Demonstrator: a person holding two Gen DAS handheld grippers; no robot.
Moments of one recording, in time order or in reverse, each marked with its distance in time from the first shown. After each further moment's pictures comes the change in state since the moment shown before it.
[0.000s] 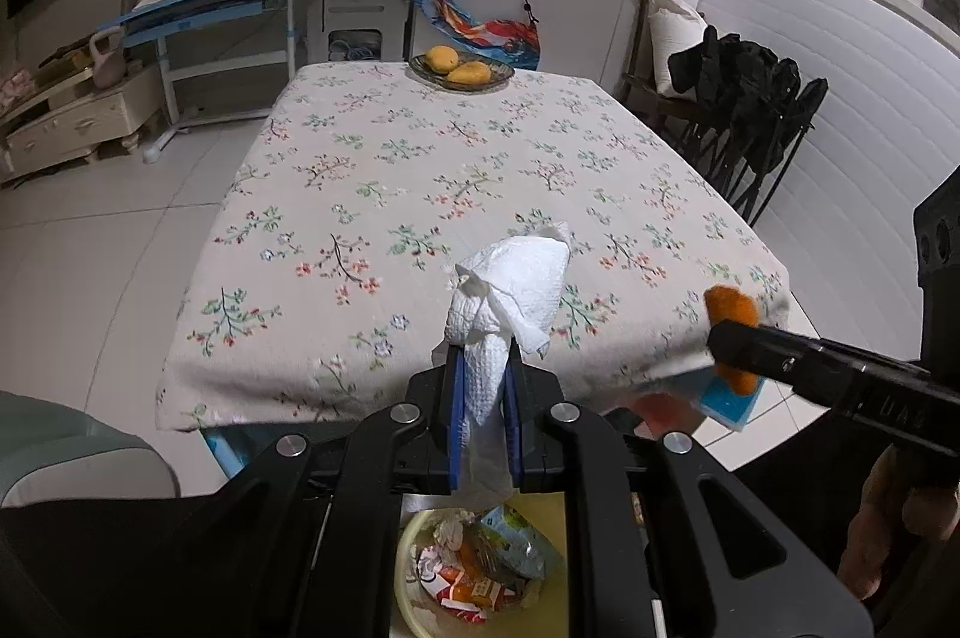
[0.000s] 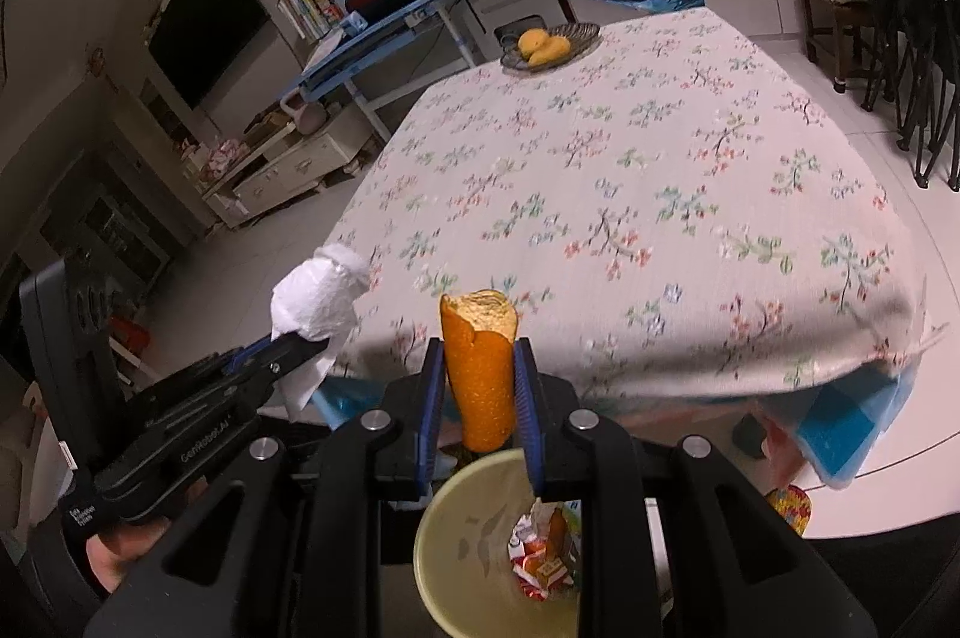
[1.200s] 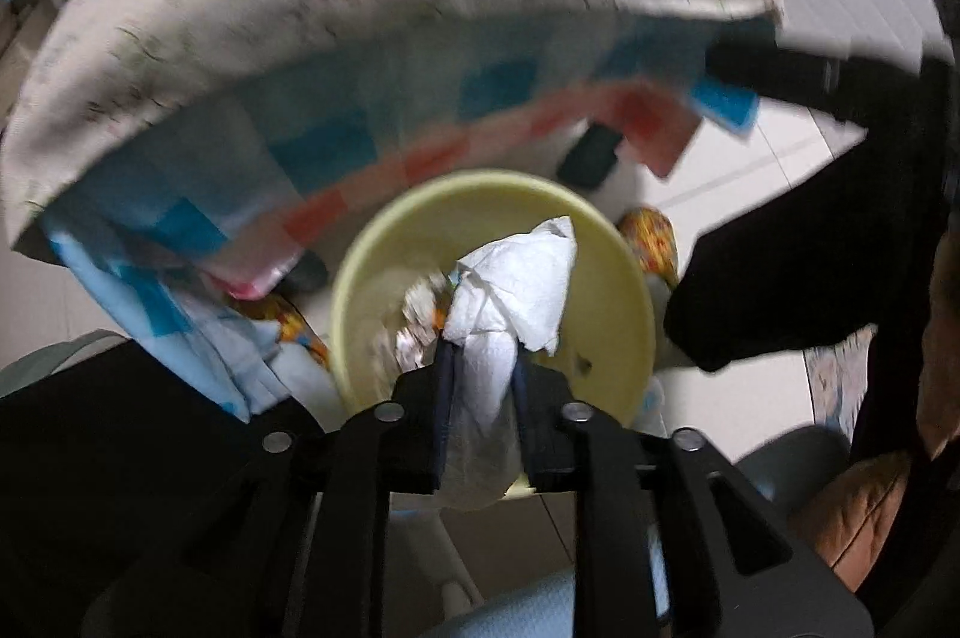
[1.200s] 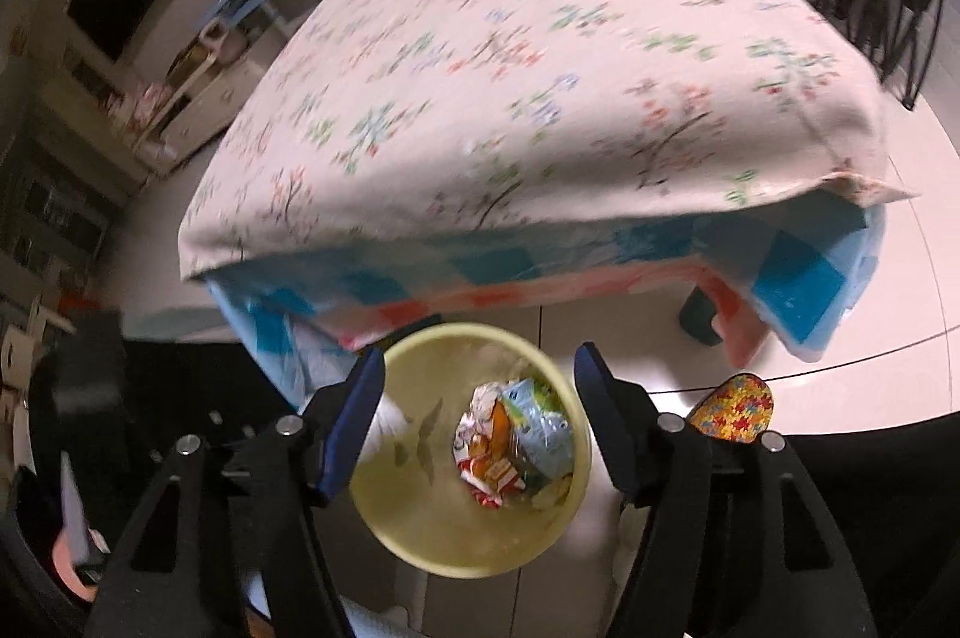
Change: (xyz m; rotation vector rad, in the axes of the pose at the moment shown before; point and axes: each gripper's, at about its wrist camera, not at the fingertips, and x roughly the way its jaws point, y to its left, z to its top) left arm 0.059 -0.036 -0.112 0.202 0.576 -0.074; right arm 0.015 -0.034 -0.047 0.088 0.199 -0.162
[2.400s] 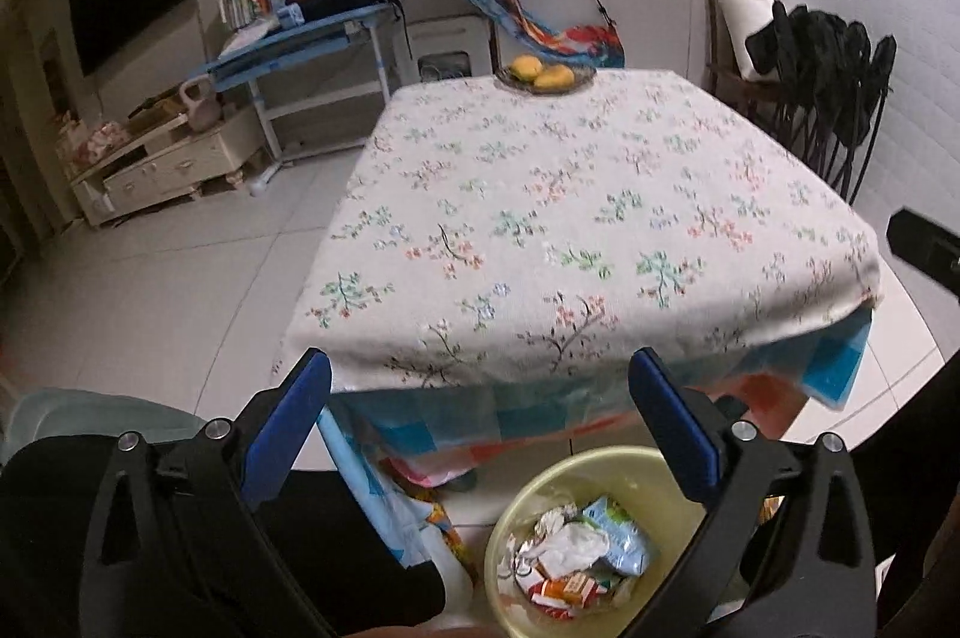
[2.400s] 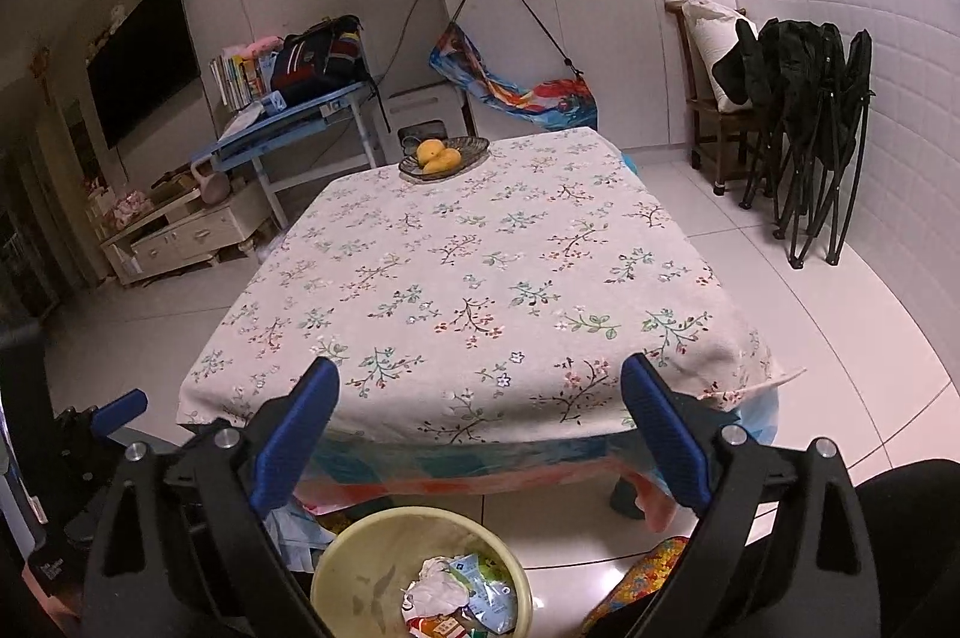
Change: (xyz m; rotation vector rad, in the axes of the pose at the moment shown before) left arm -0.117 0.026 0.025 -0.226 -0.605 0.411; right arm -0.074 0.030 0.011 -0.092 -0.499 -0.148
